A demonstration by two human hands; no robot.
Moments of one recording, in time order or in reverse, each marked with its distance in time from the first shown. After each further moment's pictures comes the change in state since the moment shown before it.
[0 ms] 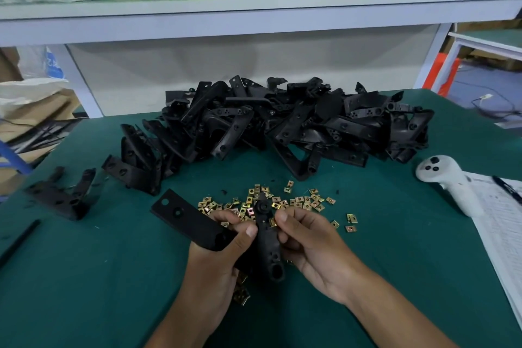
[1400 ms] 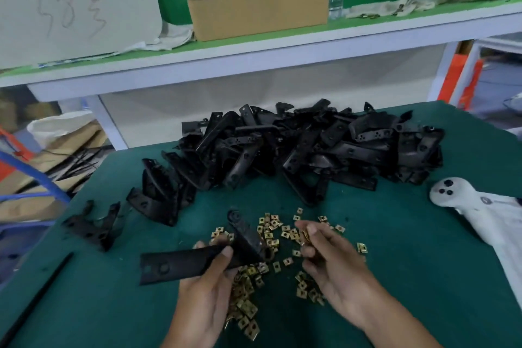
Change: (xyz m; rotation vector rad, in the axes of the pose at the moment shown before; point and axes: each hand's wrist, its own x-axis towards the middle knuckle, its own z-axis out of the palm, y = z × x) left_hand 0.022 0.009 -0.016 -0.224 0.229 0.004; right_hand 0.012 -0.016 -0.019 0.204 0.259 0.100
